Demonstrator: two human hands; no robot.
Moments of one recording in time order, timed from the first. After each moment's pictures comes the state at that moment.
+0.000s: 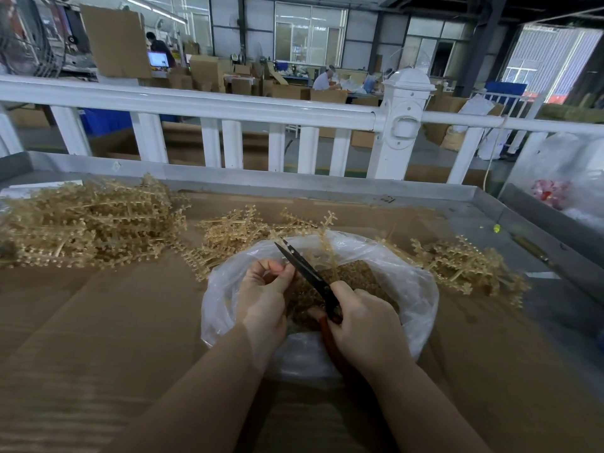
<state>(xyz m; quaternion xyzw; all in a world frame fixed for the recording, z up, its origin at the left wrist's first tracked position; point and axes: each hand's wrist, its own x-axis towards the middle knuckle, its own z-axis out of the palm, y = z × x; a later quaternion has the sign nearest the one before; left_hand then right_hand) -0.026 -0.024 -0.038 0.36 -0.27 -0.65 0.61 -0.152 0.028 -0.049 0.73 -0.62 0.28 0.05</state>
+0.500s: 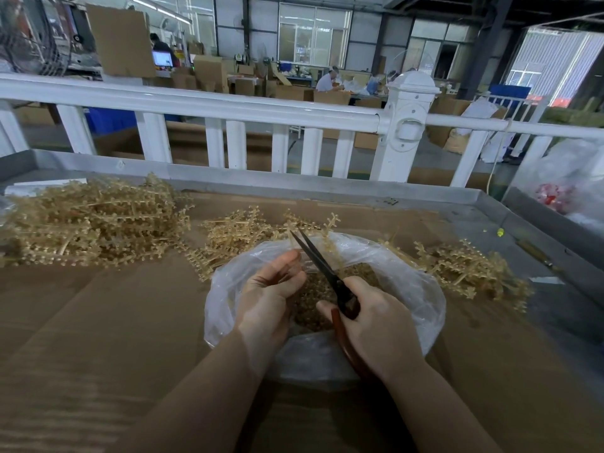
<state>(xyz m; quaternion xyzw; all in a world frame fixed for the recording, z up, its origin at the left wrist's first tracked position) -0.020 -0.020 -0.036 0.32 -0.25 -0.70 0.59 -0.158 0.030 -0.043 0.69 -0.63 0.34 0.02</state>
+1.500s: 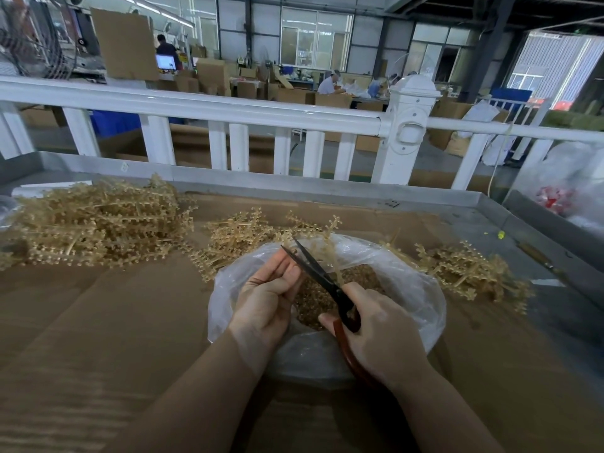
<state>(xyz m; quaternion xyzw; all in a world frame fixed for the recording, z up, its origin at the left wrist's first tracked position) -0.013 -0.027 -0.038 0.24 -0.18 -0.73 0.61 -0.161 0.037 -0.044 0.73 -0.62 0.30 0.04</state>
